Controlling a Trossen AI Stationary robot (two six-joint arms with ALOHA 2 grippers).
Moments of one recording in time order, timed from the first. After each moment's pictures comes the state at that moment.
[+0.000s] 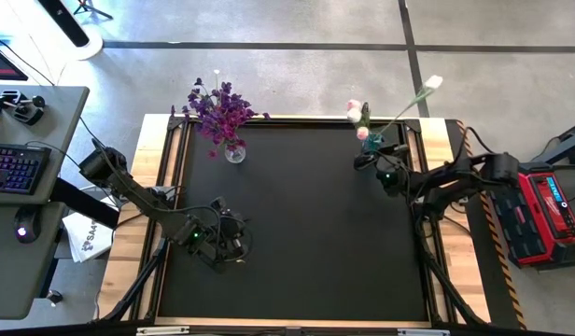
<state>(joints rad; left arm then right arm) -0.61 1.48 0.91 -0.58 -0.92 -0.80 -0.36 1.35 0.14 0.92 1.00 0.16</state>
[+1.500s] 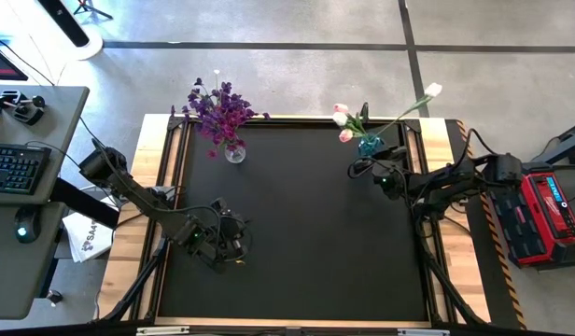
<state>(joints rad) -0.62 1.48 0.91 -0.58 -0.89 -0.81 -0.31 1.33 0.15 0.74 1.03 0.16</state>
